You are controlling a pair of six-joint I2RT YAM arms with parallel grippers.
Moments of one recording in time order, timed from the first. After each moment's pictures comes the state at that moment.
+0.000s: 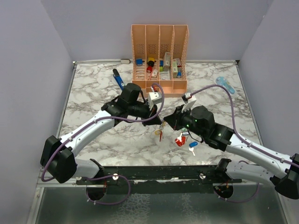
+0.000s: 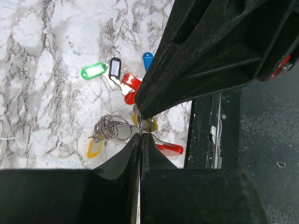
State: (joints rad) left arm -0.67 1.33 1.05 -0.35 0.80 0.08; right arm 0.92 0.97 0.77 -0.09 0.14 0.49
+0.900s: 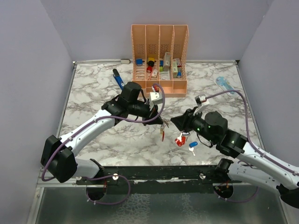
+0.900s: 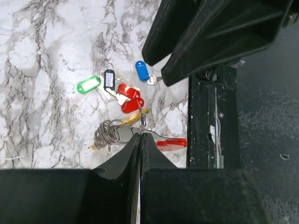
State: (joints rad) left arm -0.67 1.34 1.07 -0.34 0.85 0.15; right arm 0.92 0.79 0.71 -0.18 0.19 0.56
